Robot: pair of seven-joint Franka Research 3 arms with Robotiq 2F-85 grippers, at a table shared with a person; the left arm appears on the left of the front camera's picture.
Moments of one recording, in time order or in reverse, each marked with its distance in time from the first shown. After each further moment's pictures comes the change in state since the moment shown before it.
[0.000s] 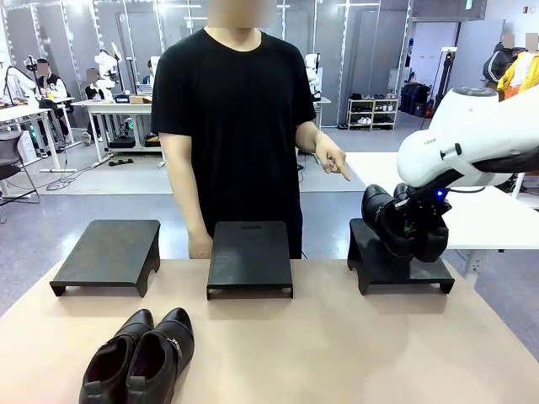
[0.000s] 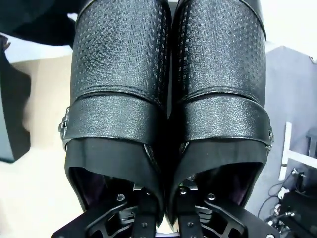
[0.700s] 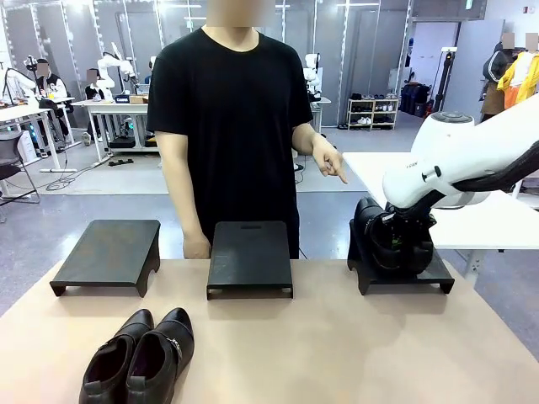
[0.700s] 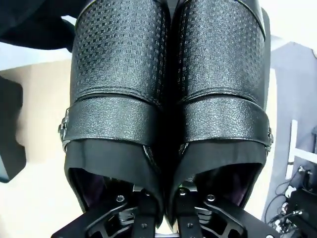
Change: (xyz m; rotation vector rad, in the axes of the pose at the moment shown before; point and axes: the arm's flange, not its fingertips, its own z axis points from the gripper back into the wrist) left arm 0.000 0.000 0.000 0.000 0.000 0.000; right arm -0.001 0.017 -0.043 -0.005 0.016 -0.034
